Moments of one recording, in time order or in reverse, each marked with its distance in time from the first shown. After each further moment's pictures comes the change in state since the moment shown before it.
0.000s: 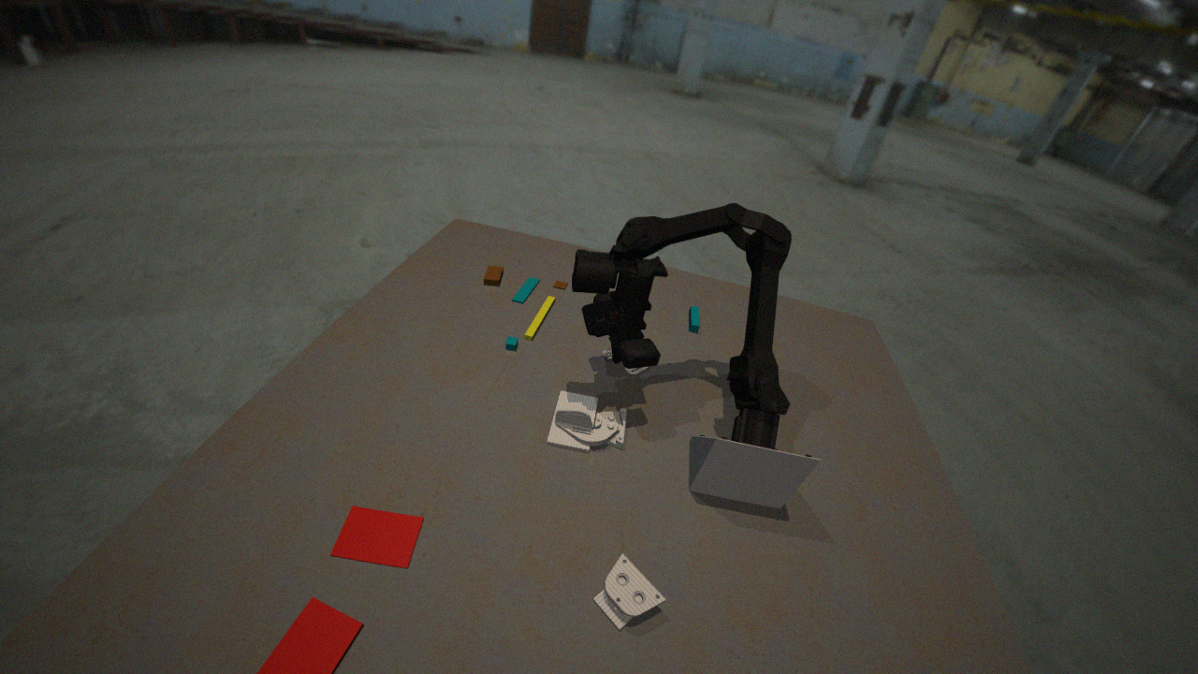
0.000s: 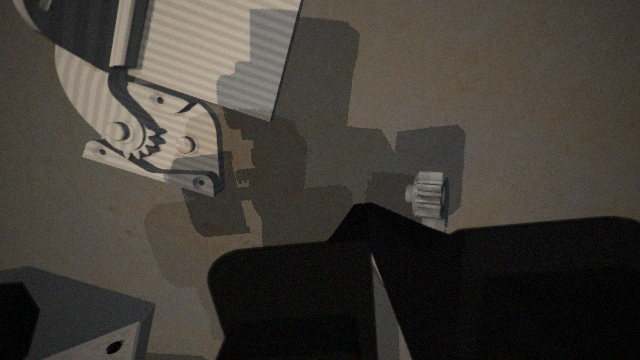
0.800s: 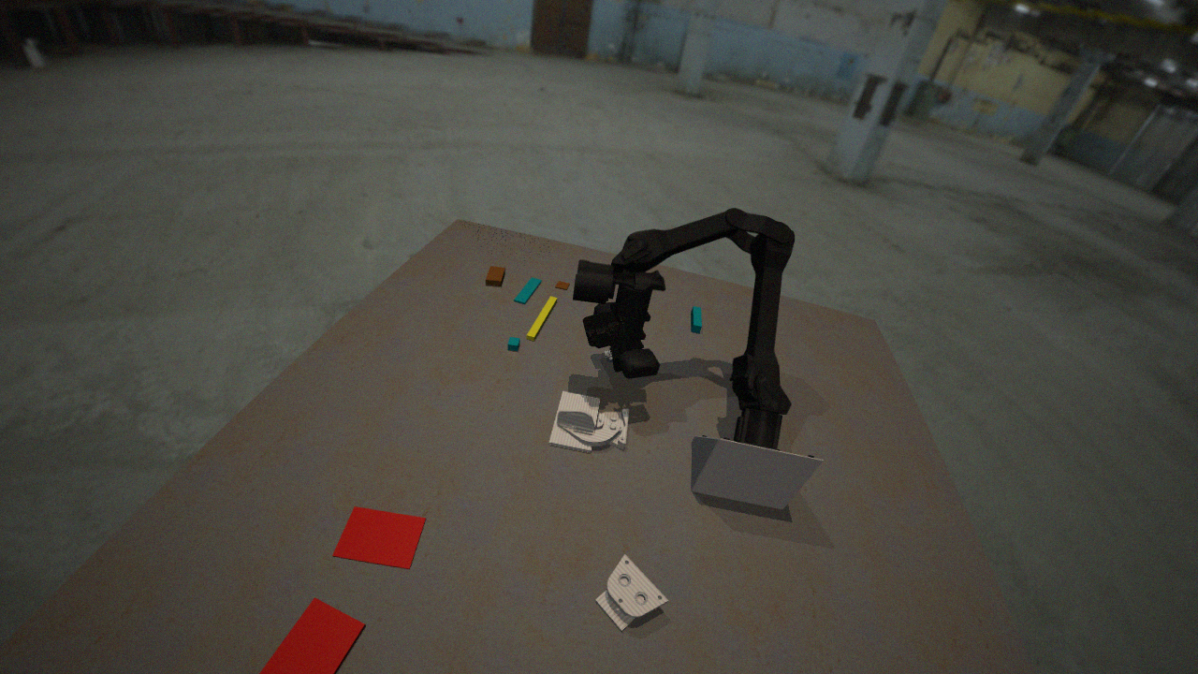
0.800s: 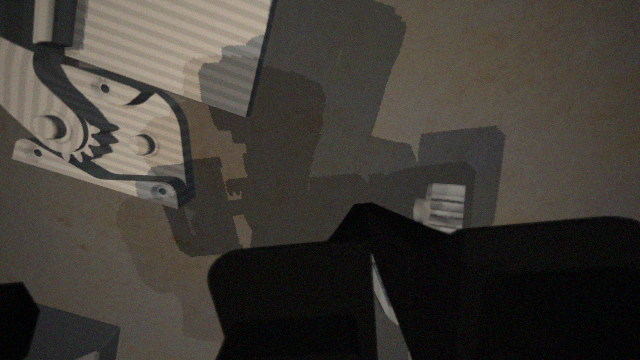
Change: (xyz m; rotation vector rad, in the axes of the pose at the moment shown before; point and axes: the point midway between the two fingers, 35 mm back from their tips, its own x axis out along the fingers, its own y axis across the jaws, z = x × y) arm 0.027 -0.006 -0.004 -0.008 0.009 -0.002
